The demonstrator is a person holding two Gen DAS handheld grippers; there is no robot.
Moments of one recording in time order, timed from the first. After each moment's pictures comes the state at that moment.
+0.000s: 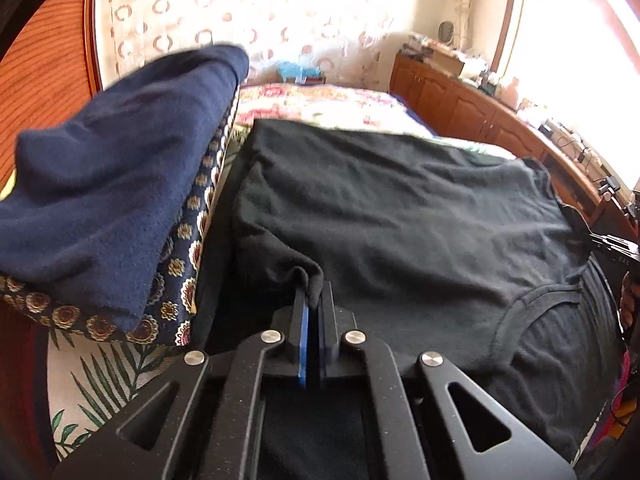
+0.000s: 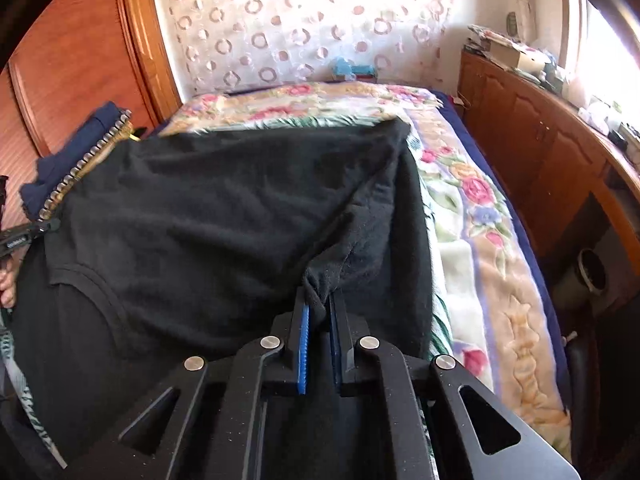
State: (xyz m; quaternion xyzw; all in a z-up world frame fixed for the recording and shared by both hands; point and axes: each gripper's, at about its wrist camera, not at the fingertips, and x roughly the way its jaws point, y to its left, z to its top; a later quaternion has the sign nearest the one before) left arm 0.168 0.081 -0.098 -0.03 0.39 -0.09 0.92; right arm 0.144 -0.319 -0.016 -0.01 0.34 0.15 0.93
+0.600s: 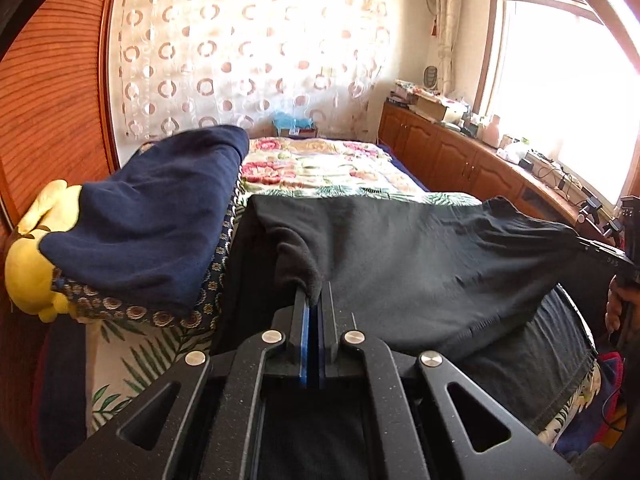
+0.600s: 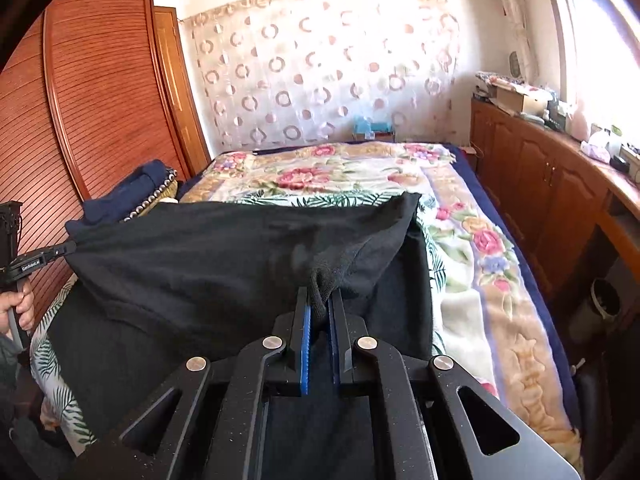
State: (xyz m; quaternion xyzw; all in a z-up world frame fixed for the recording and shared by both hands) left arm 0.105 0.087 -0.039 -0.04 0.31 -0.09 0.95; right arm 0.089 -0.334 0.014 0.01 0.25 0.18 0.95
